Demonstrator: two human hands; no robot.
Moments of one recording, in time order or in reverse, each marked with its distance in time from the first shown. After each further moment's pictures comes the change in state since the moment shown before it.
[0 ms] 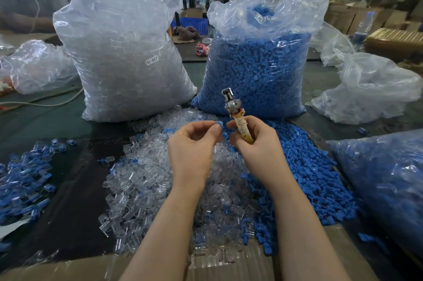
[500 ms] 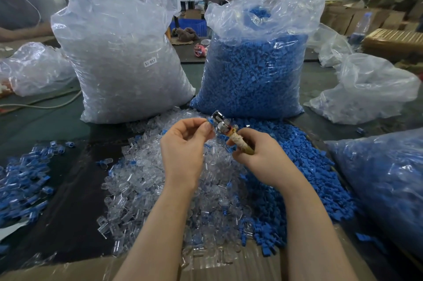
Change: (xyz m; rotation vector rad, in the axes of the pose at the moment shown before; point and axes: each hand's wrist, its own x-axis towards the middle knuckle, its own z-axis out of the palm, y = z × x) left_hand 0.007 0.000 -0.006 -0.069 -0.008 0.080; right_hand 0.000 0.003 -0.021 -0.296 -0.275 0.061
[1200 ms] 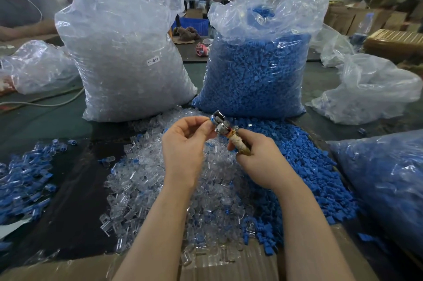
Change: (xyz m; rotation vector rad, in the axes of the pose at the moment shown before) left_hand 0.000 0.005 -0.003 -0.012 -0.032 0.001; right_hand 0.000 -0.001 0.009 -0.063 0.019 0.001
